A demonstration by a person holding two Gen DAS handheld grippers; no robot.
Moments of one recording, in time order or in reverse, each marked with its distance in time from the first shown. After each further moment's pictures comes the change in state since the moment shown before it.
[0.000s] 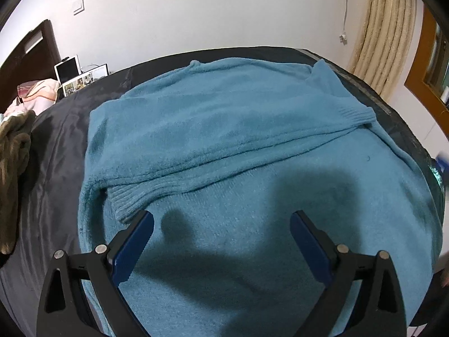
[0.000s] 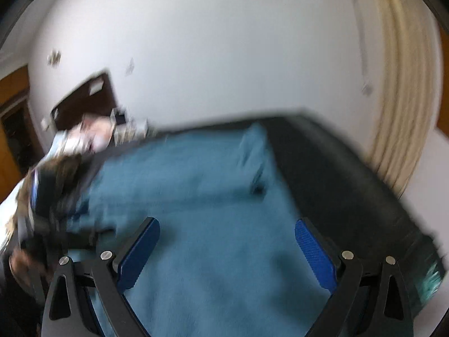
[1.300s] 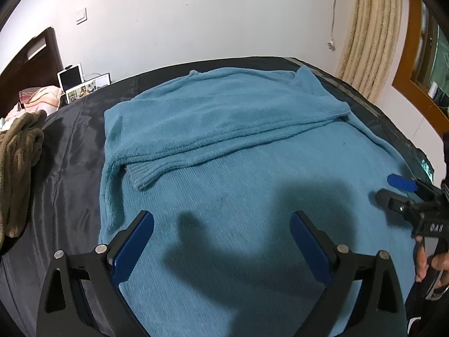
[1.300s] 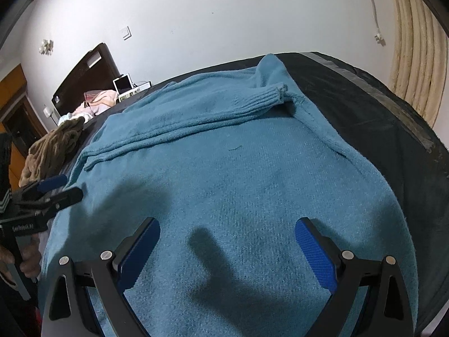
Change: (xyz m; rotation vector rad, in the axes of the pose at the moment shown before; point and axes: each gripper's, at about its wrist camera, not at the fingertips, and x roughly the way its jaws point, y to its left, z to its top) left arm -0.045 0.000 -0.037 0.023 -0.054 -0.019; right arm 0.039 0.003 -0.042 0.068 0.148 0.070
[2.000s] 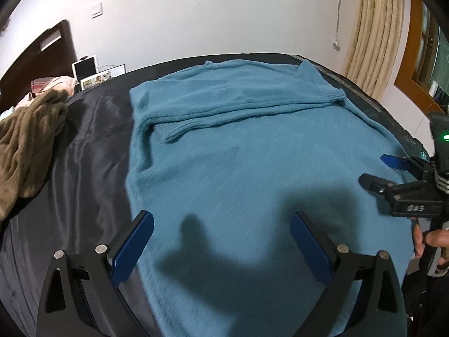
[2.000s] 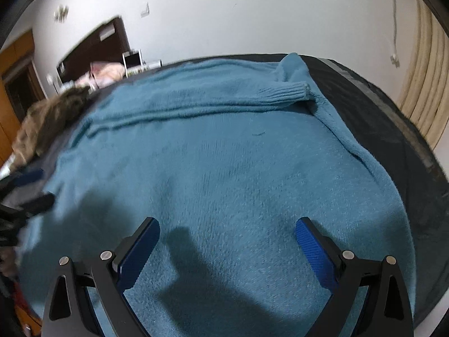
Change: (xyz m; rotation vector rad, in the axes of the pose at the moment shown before) left arm -0.044 0.016 -0.052 -0.049 0.004 0.034; right arm 0.009 0.042 -0.014 -0.188 0.063 -0.102
